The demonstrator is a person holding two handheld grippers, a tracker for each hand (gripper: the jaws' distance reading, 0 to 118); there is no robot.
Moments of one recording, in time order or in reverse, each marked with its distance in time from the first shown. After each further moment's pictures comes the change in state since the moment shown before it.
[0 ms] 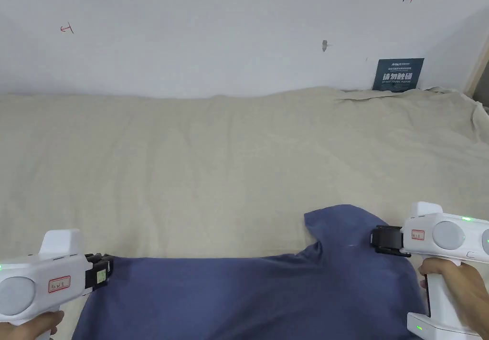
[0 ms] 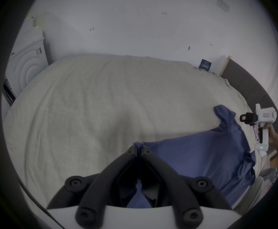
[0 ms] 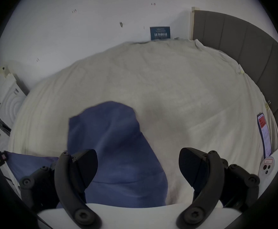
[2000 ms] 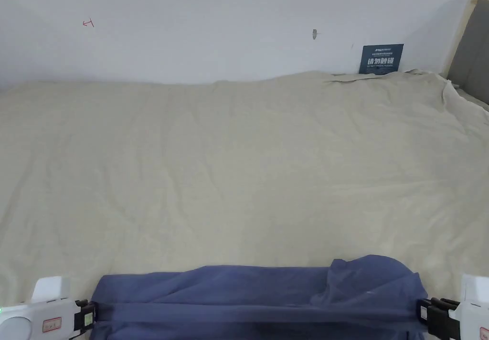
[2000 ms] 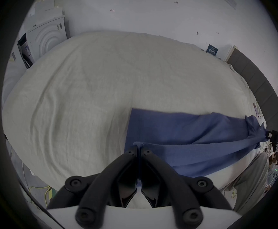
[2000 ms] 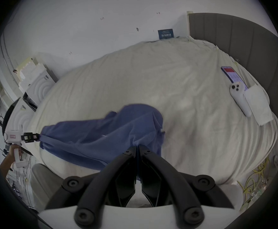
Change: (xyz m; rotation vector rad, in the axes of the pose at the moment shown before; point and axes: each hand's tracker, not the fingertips) left arm -0.047 -0.192 0.094 -0.136 0.076 0.075; right arm 0.060 -0.259 0.231 0.037 0.188 0.024
